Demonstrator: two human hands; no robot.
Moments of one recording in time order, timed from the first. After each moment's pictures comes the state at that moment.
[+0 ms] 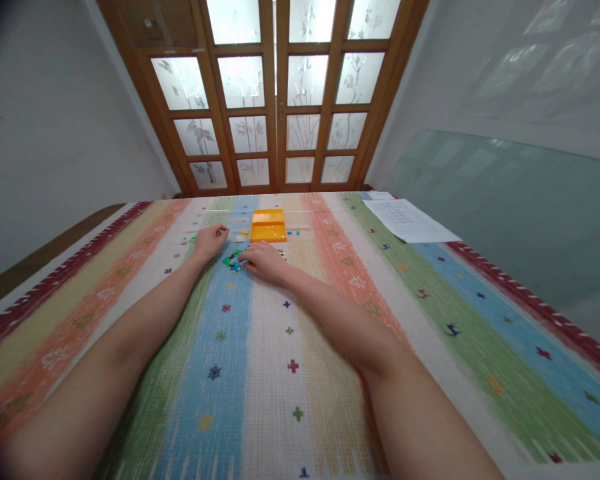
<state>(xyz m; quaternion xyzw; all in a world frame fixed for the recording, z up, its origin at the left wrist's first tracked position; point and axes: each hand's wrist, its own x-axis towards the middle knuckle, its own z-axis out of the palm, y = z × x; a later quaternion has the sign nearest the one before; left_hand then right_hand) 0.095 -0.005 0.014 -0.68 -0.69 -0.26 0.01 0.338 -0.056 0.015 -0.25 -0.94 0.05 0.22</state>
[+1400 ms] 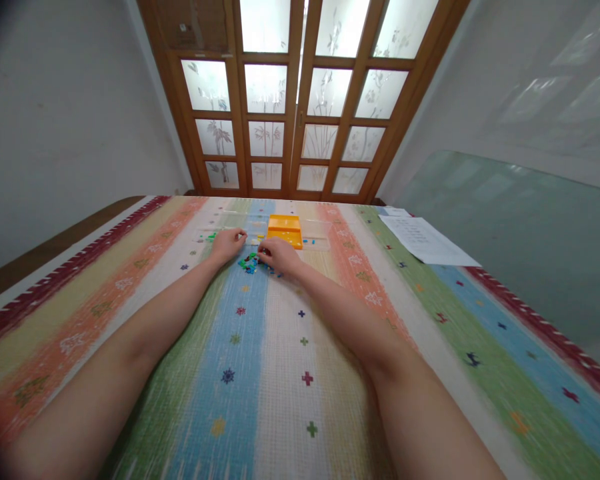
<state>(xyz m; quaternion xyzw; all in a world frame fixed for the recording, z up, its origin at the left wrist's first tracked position) 0.097 -0.013 0.014 -0.69 -0.68 -0.26 -0.04 0.326 -0.027 0.028 -0.34 -0.91 0.08 0.23</state>
